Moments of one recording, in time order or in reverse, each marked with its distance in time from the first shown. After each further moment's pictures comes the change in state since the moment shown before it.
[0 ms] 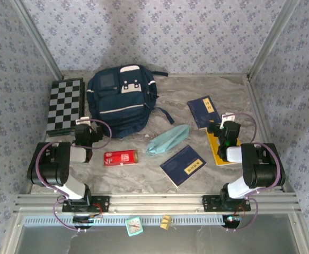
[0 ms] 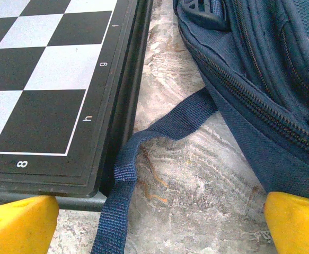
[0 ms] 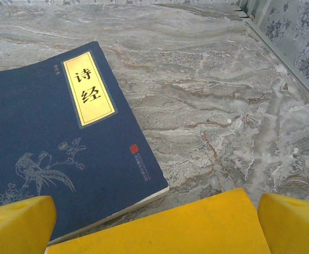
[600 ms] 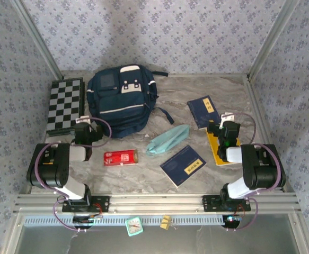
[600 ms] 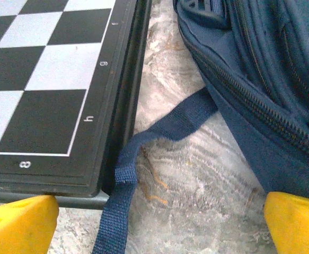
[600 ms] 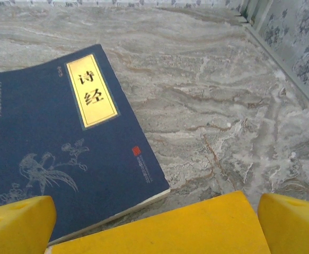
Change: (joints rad) left arm 0.000 -0.049 0.053 -0.129 0.000 0.002; right arm 0.020 -0.040 0.000 -0.019 0.018 -0.018
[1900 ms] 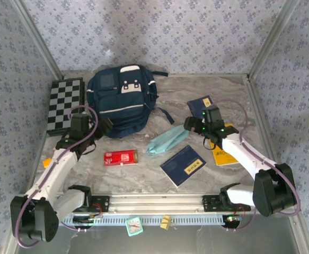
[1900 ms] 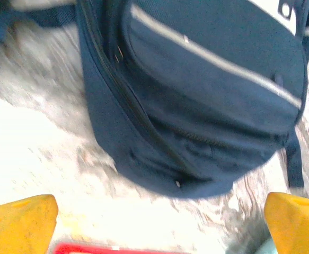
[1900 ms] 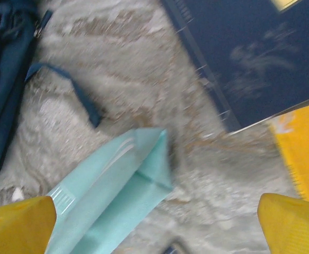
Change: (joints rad) left arm -0.184 -0.495 0.278 -0.985 0.309 -0.719; right arm 0.341 -0.204 0.439 -1.072 -0.184 0.591
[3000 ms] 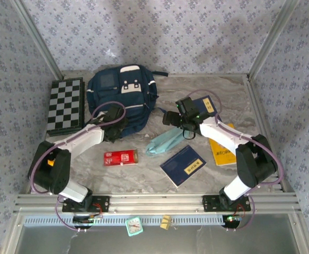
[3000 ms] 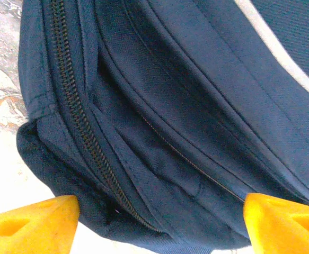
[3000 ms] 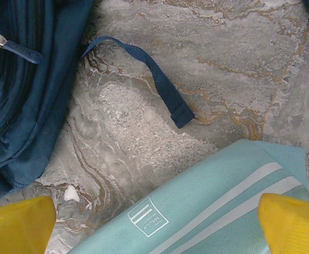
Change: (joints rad) left arm -0.270 0.513 0.235 0.040 -0.315 -0.593; right arm 0.180 0.308 0.293 -0.048 0.026 0.073
